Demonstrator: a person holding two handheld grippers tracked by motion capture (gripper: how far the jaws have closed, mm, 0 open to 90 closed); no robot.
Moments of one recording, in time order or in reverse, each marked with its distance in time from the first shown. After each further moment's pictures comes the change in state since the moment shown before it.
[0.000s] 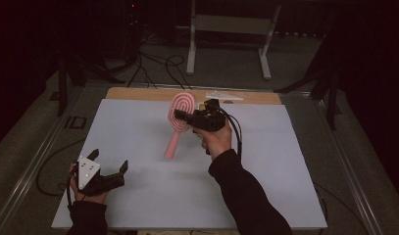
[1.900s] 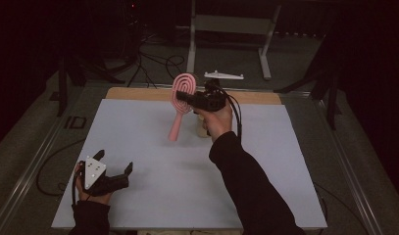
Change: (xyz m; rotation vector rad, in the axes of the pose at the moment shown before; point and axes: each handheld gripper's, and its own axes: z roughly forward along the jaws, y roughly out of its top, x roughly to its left) left arm -0.009 -0.001 0.005 0.011 -0.033 0.024; right arm -0.011 0.048 0.009 -0.005 -0.072 -0.036
